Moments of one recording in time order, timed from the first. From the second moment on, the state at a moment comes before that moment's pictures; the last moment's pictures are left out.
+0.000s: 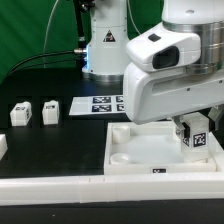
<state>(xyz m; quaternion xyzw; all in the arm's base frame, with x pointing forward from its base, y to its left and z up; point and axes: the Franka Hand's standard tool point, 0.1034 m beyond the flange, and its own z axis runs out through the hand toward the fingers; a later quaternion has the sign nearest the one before) 0.615 0.112 0.071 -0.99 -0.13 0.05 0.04</state>
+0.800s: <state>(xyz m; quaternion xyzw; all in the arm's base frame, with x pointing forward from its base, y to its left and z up) 0.614 0.115 0.070 -0.98 0.16 0.06 0.03</state>
